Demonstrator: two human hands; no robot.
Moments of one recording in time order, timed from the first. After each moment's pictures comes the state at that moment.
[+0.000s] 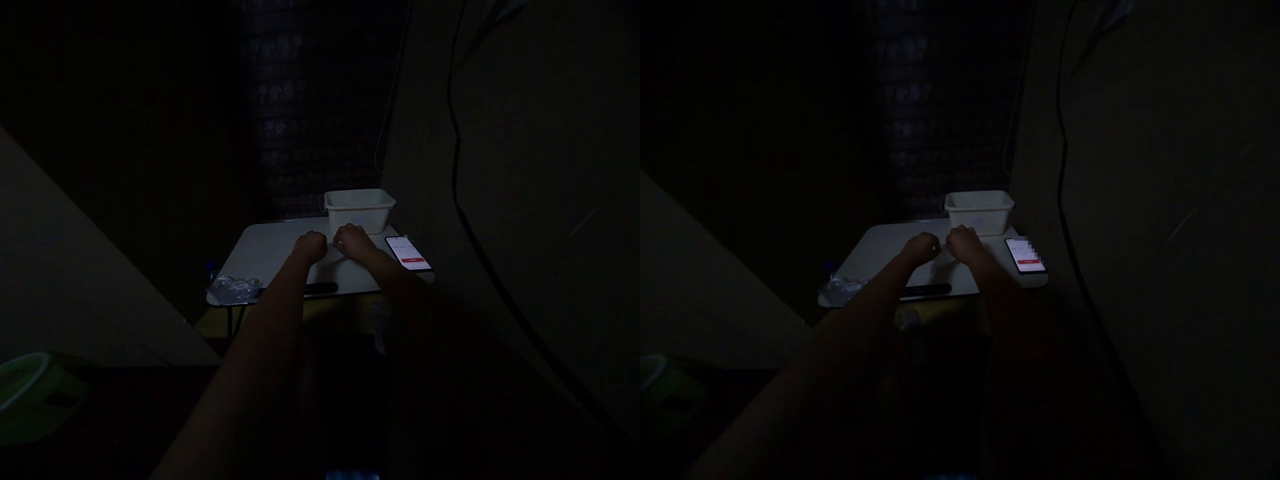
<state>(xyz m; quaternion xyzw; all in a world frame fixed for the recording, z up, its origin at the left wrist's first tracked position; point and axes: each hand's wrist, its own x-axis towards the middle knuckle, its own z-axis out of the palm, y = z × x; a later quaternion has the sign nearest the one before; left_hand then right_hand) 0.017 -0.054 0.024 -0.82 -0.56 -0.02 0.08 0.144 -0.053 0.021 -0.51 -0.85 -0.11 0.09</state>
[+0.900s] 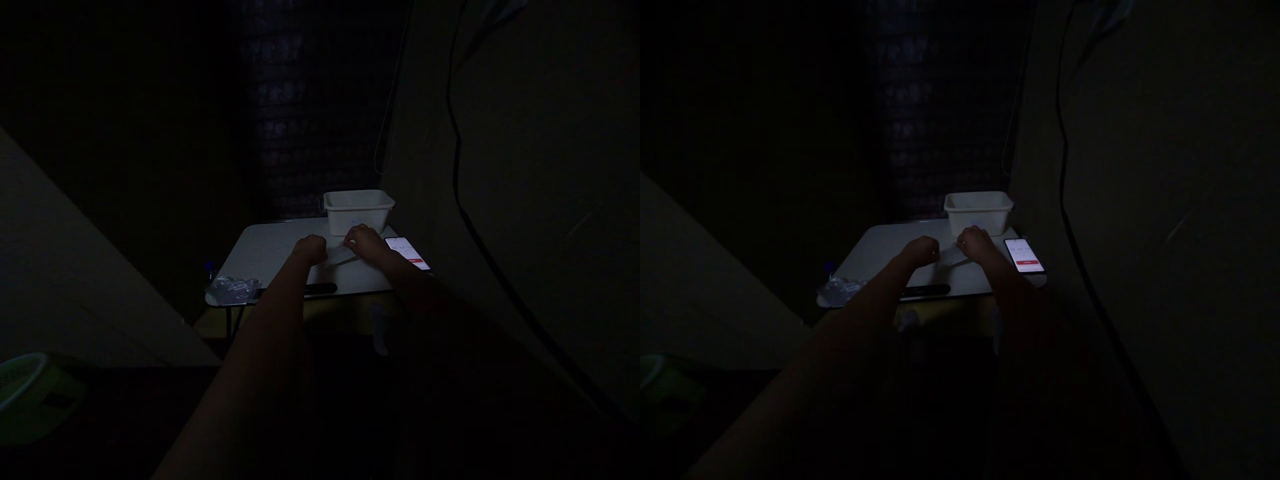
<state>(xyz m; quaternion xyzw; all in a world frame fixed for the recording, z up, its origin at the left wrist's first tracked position) 0.018 -0.058 0.027 -0.82 -0.56 0.03 0.06 0.170 -0.049 0.017 -0.54 -0.83 -0.05 0.13</state>
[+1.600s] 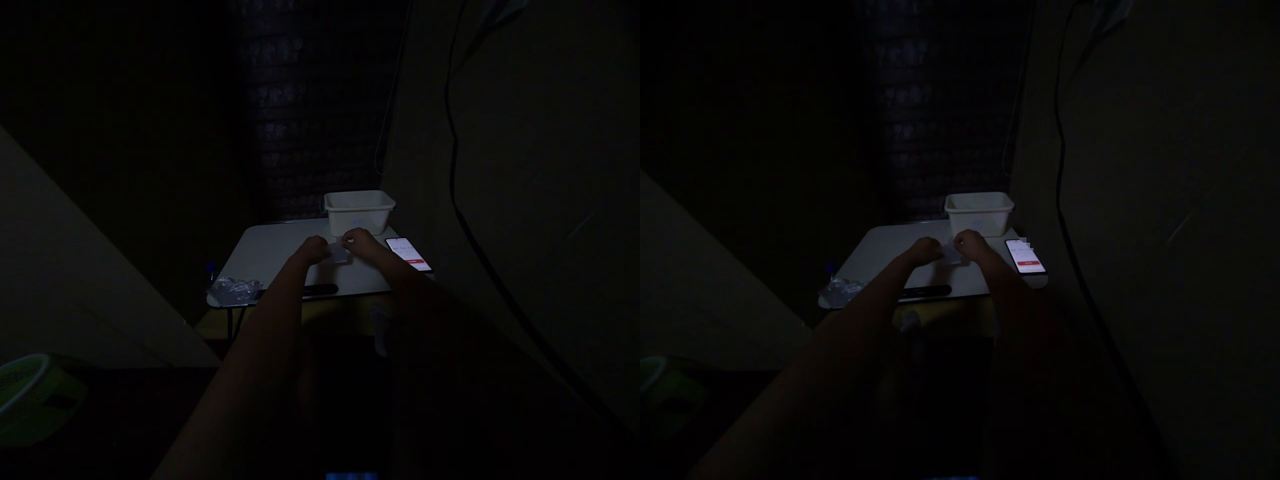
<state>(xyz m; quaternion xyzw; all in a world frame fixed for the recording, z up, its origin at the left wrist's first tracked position) 0.017 -0.045 0.018 -0.82 -0.57 -0.06 -0.05 0.160 -0.040 0.012 -0.56 -0.80 0.04 0.19</state>
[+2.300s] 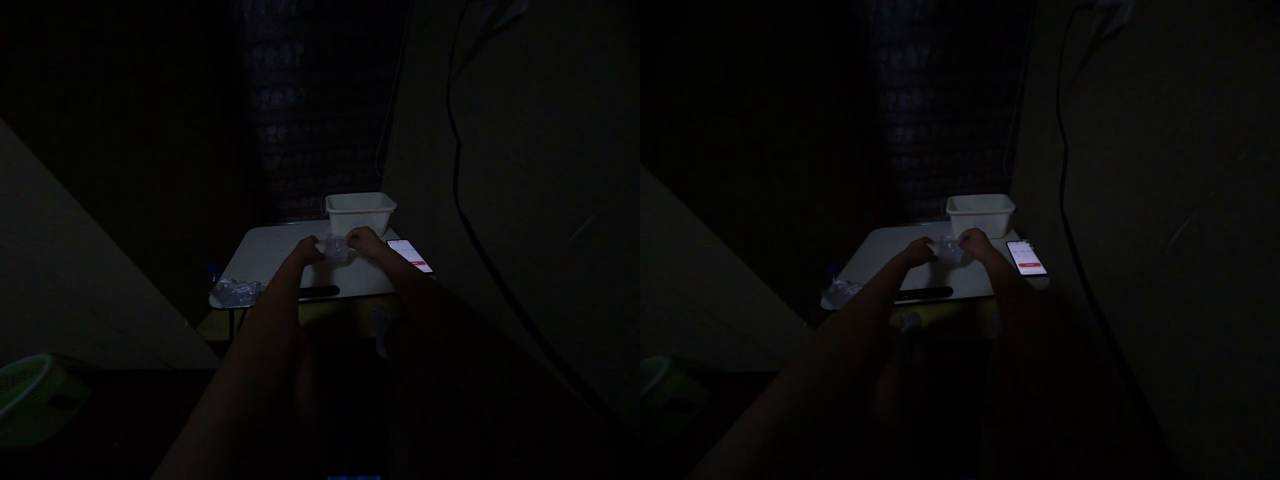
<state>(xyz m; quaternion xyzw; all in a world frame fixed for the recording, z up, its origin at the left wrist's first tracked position) 0.005 -0.038 0.013 -0.74 -0.64 -0.17 -0.17 0.167 -0.032 0.011 -0.58 -0.76 0.14 0.27</state>
